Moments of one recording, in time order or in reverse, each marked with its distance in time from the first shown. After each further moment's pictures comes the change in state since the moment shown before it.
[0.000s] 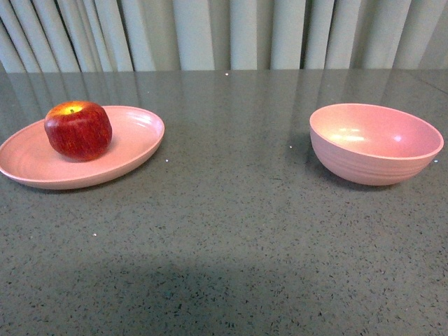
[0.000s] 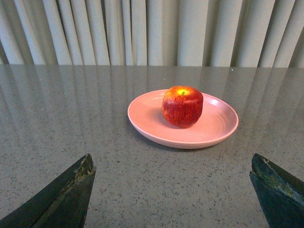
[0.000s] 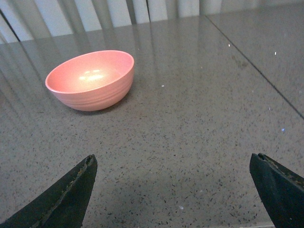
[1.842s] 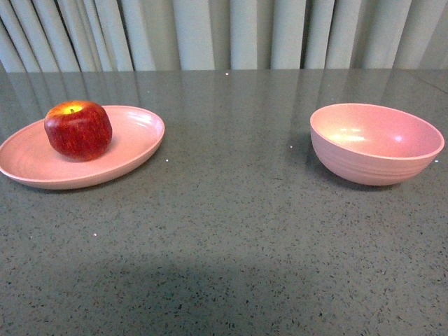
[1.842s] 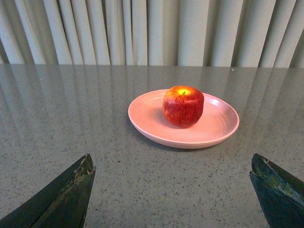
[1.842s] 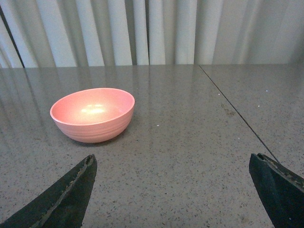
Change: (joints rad) left arm 0.000 0.000 0.000 0.000 0.000 0.000; right arm 0.028 -0.131 -0.060 0.109 0.043 -0.110
